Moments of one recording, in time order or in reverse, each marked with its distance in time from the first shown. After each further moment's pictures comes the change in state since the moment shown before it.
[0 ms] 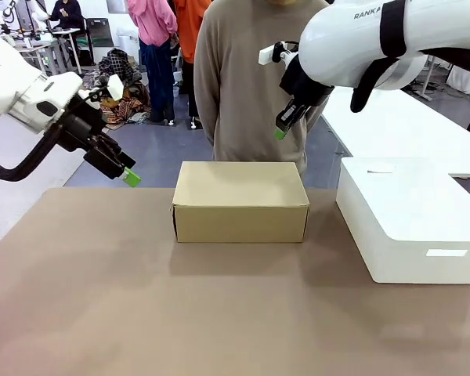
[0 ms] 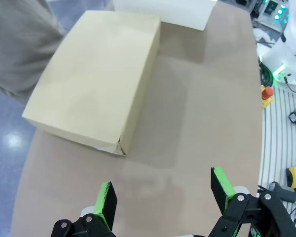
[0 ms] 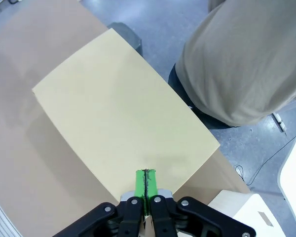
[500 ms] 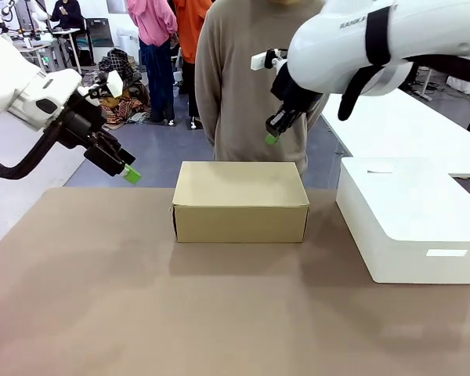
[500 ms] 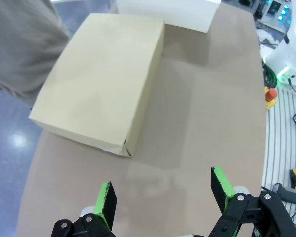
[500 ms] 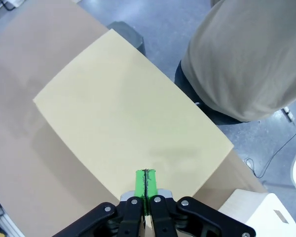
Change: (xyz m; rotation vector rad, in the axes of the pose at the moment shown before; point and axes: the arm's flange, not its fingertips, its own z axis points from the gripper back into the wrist) left arm 0.004 0.000 0.006 0.036 -0.006 -0.007; right arm 0.011 0.010 -0.023 0.017 0.017 -0.082
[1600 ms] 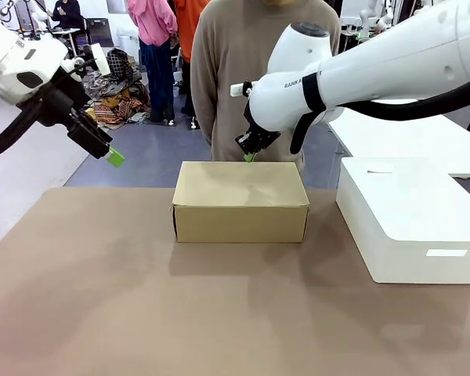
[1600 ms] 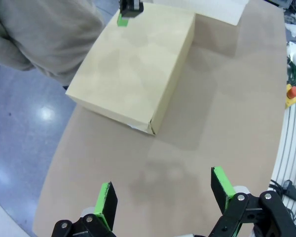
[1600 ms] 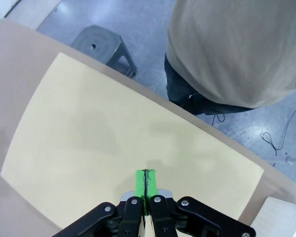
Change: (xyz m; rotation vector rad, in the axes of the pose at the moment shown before) left arm 0.019 -0.021 0.045 0.185 0.077 0.037; right arm 0.037 -0.009 -0.116 -0.052 0.045 -0.258
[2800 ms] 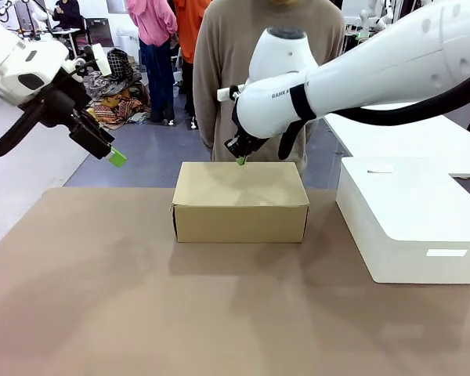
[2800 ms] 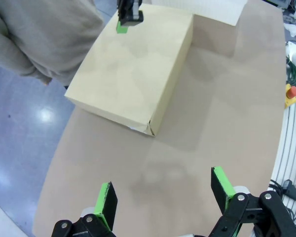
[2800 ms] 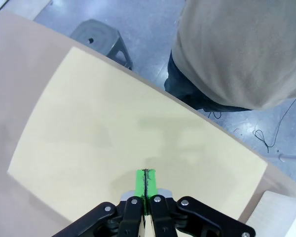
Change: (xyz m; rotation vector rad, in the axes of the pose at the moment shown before) left arm 0.000 0.000 -0.001 -0.008 -0.003 -0.005; right arm 0.004 0.034 0.013 -0.046 0.030 0.039
